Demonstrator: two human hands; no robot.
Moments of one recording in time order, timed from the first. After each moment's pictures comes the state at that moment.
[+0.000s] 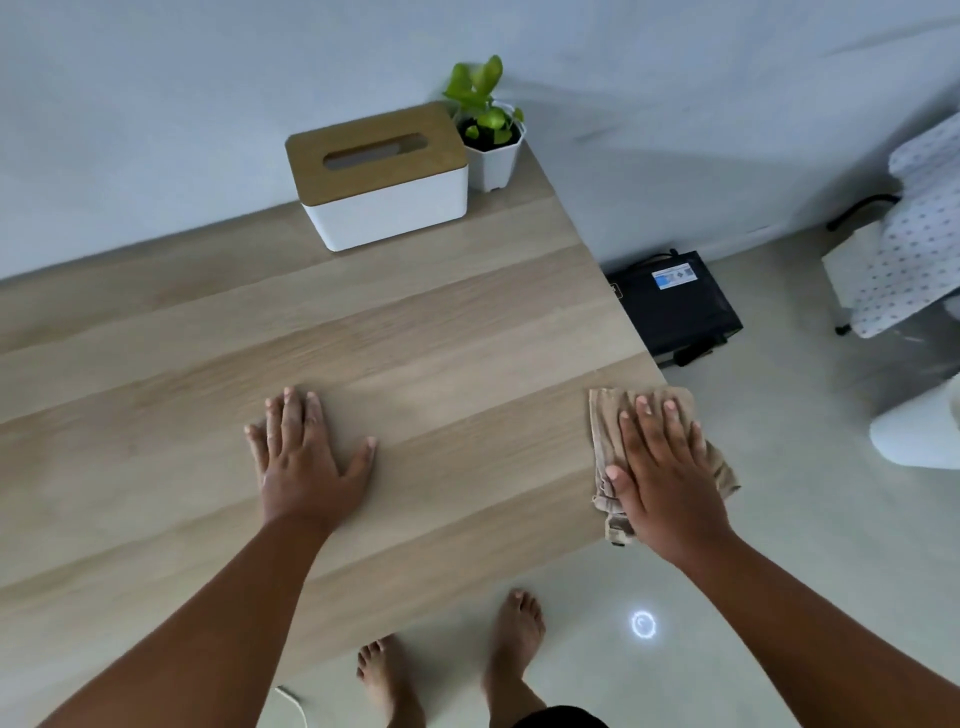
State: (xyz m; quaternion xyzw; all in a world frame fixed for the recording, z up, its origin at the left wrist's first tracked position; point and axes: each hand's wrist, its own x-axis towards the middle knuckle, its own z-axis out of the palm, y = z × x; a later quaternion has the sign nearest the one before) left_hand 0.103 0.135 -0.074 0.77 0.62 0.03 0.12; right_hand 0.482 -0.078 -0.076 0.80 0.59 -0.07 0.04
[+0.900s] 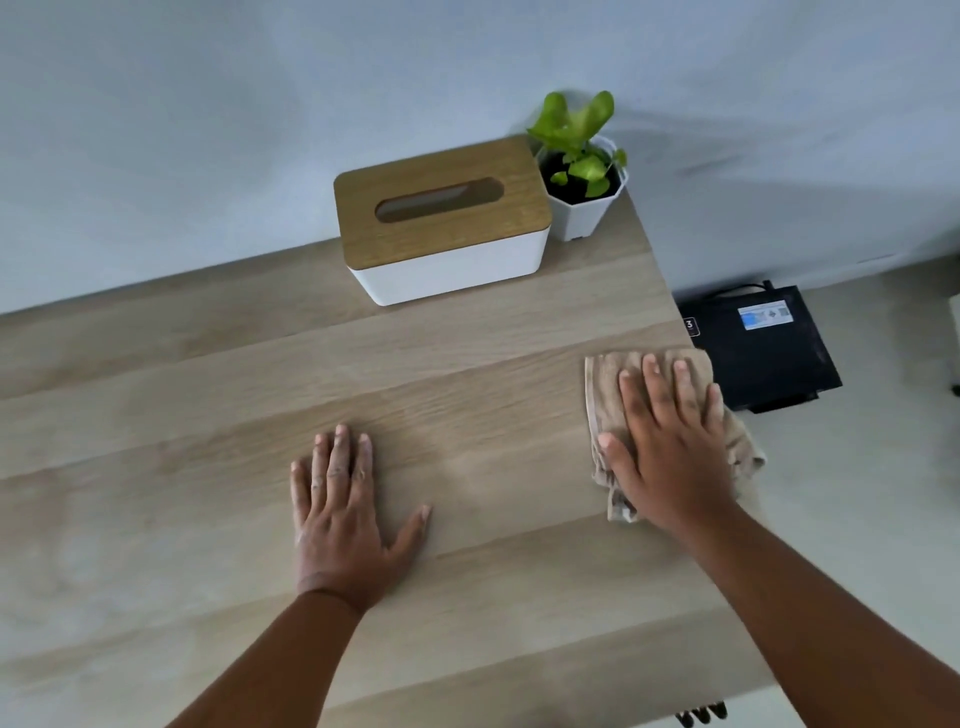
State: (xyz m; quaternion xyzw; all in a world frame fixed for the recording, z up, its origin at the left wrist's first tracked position) left_hand 0.128 0.180 -0.089 0.80 0.60 0.02 0.06; right_hand 0.509 0.128 -0.082 0.77 0.63 -0.06 0.04
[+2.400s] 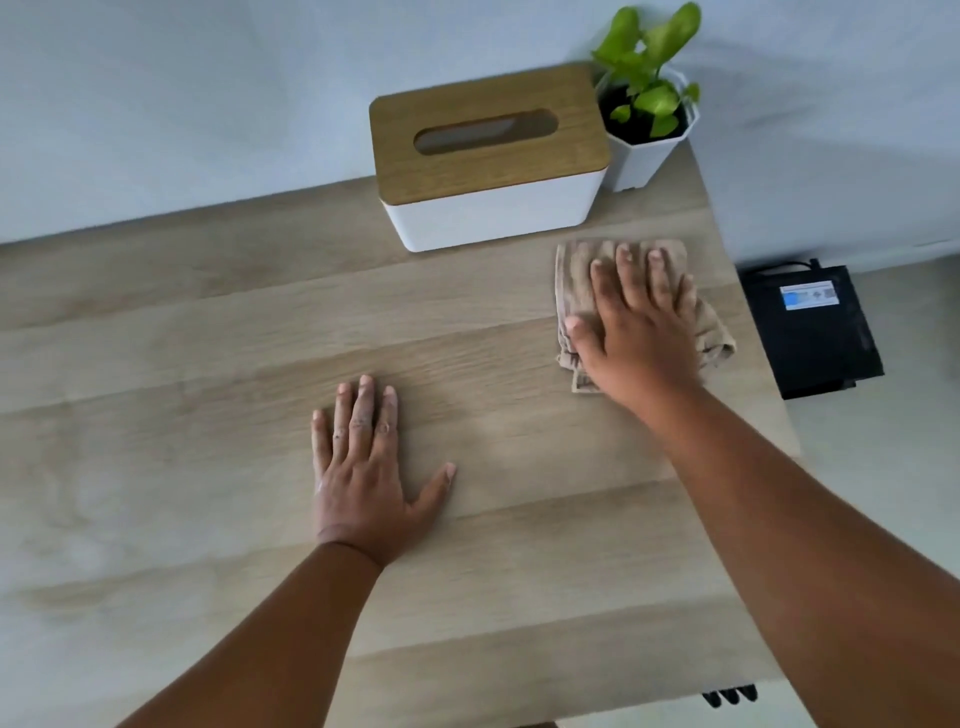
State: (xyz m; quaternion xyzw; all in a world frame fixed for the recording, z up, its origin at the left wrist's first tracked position) left_hand 0.128 0.180 -0.089 0.79 0.61 0.03 0.06; right_hand 0.463 0.240 -0.077 0.78 0.62 -0.10 0.00
